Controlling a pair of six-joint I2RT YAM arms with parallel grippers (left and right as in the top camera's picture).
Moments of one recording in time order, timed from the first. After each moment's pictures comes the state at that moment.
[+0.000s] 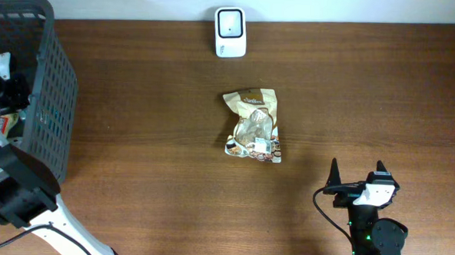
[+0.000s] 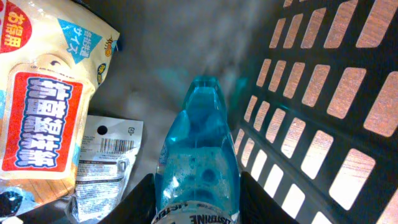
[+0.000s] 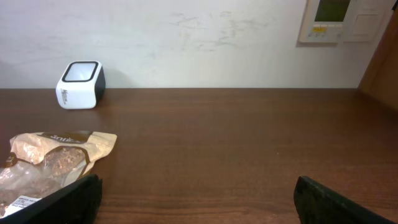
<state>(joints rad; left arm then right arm) 0.59 2.17 2.21 -1.43 0.10 0.26 -0.04 0.01 0.01 -0.08 0.00 -0.01</state>
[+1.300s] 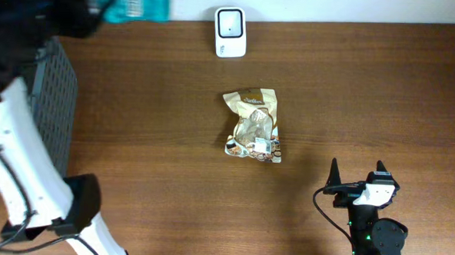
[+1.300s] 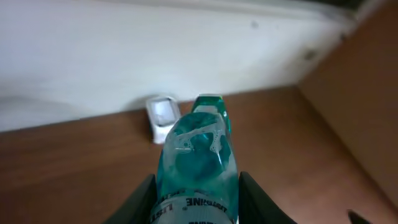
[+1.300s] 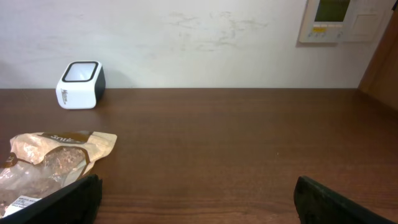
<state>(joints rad) 0.12 1.99 2.94 -1.52 0.66 -0.01 -0.04 0.01 0.01 -0.08 0.00 -0.01</state>
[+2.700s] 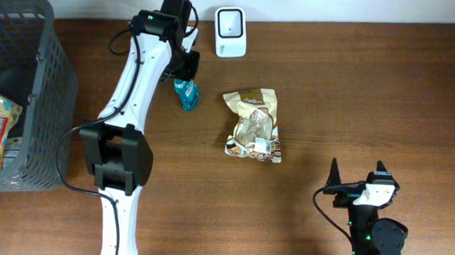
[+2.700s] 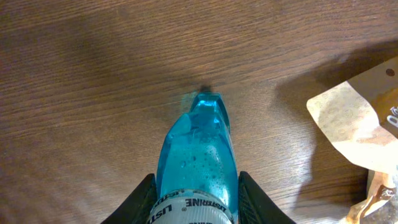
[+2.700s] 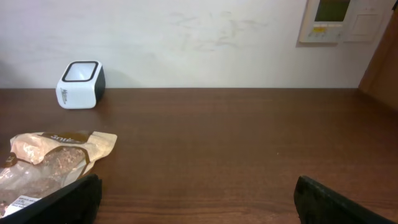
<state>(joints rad) -0.23 2.32 2.31 -1.30 0.00 -0.01 -0.04 0.01 0.01 -0.08 0.00 -0.01</state>
